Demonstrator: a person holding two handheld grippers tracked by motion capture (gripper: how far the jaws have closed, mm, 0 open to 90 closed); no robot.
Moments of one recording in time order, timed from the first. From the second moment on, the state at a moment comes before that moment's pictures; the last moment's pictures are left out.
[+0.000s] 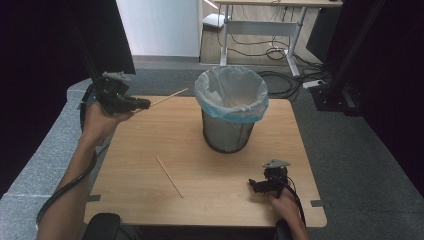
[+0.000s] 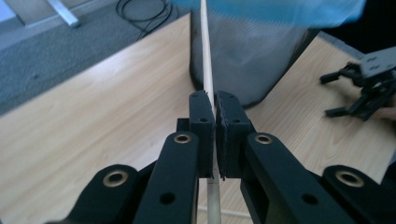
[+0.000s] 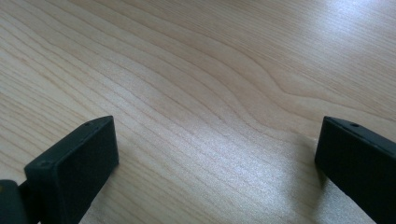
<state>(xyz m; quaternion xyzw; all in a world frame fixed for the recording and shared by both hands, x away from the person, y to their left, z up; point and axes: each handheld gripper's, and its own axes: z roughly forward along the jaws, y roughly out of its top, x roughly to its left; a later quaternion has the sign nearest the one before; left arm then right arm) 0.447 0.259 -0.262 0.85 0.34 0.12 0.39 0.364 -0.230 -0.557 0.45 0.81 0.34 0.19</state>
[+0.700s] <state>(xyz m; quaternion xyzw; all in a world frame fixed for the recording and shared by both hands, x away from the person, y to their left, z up) 0.504 0.115 -0.244 0.87 0.28 0.09 0.39 0.363 -0.228 -0.557 0.44 0.81 0.34 0.18</state>
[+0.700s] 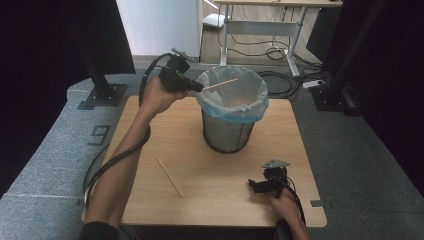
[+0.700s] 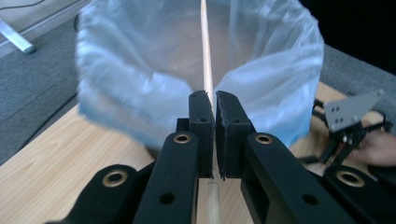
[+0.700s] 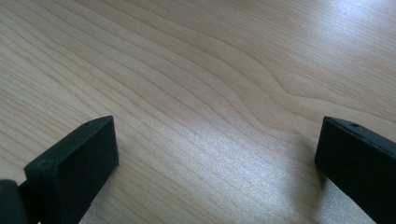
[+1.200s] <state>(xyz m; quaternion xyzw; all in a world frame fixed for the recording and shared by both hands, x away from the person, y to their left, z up) 0.487 0.158 -0.271 0.85 0.32 0.15 0.38 0.362 -0.227 -0.557 0.43 0.81 0.35 0.18</state>
